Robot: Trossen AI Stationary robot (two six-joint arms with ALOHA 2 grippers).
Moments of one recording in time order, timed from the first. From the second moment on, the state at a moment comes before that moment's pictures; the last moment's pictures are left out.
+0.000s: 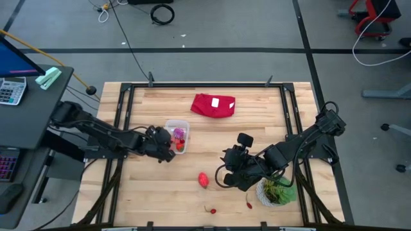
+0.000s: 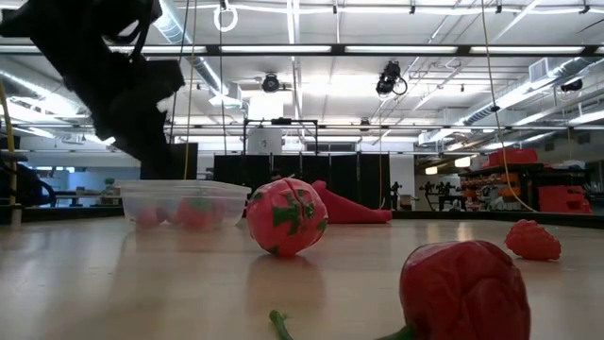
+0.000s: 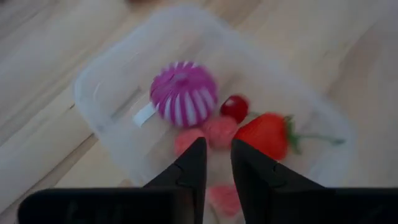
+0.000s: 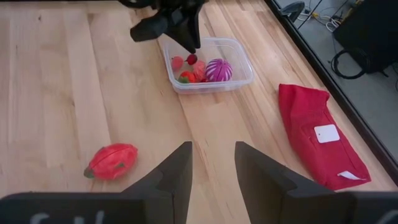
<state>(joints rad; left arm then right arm) -0.31 1.28 0.60 -0.40 -0.62 -0.84 0.53 1.68 1.58 -0.95 0.73 0.63</state>
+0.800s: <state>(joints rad) -0.31 1.25 0.85 -0.28 -0.63 -0.48 0.58 1.69 1.02 -0.60 0.31 1.08</state>
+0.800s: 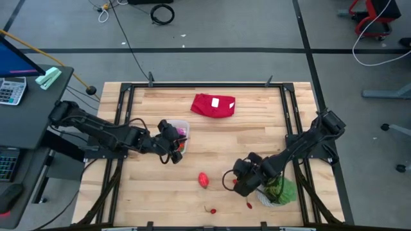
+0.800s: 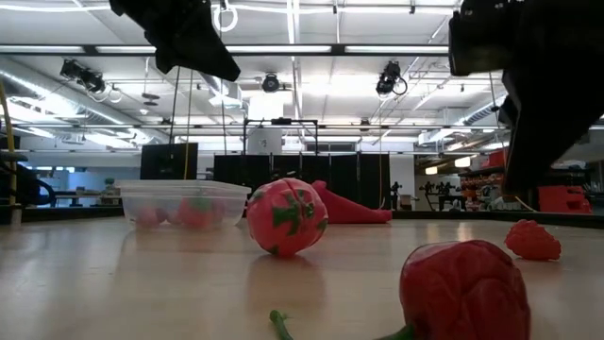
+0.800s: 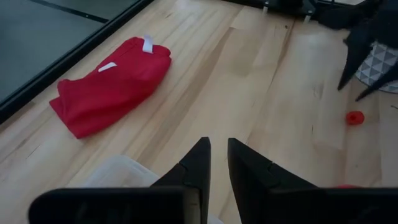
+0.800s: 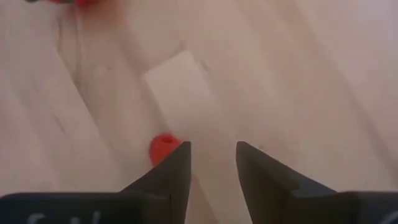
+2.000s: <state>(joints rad) -0.31 1.25 0.85 -0.28 -0.63 -0.49 0.61 1.81 0.96 -0.39 0.30 1.13</state>
